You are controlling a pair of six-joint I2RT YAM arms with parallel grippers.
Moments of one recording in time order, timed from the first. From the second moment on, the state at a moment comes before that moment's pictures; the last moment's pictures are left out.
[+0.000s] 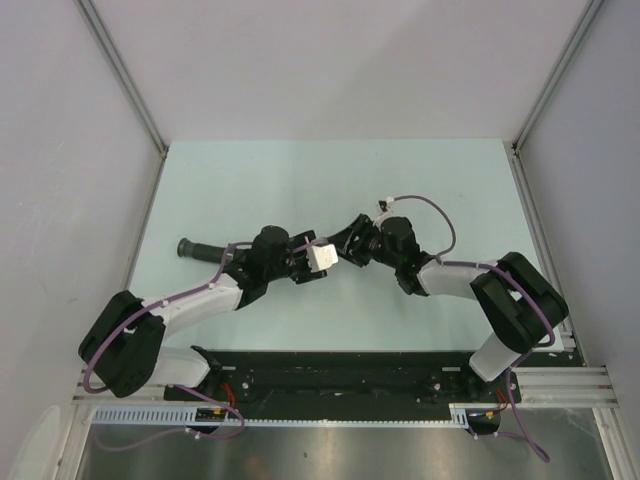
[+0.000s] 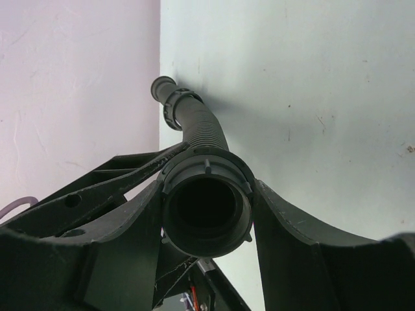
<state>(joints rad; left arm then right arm) -0.68 1.31 0.63 0.20 0.26 0.68 0.64 1.62 0.70 0.64 -0.26 1.16</state>
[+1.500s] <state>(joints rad) -0.72 1.32 0.59 0.32 0.34 0.68 0.64 1.52 0.77 0.31 -0.25 1.13</state>
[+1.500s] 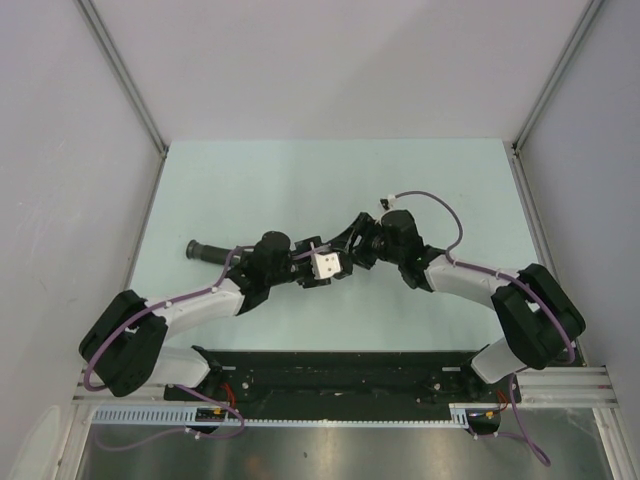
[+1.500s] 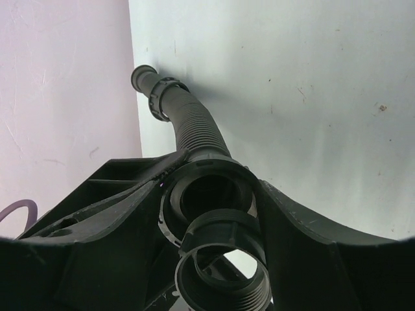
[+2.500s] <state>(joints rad) -0.61 1.33 0.60 0.47 0.48 0.54 0.37 1.21 0.80 -0.38 0.16 0.76</state>
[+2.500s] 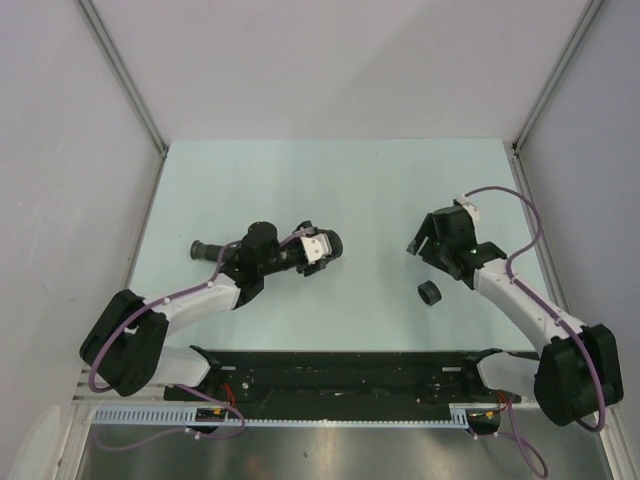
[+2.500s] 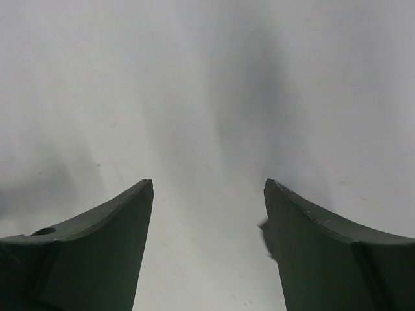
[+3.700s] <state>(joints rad) -0.64 1.27 0.60 0.52 0.49 0.49 0.60 1.42 0.88 -0.71 0.43 0.47</state>
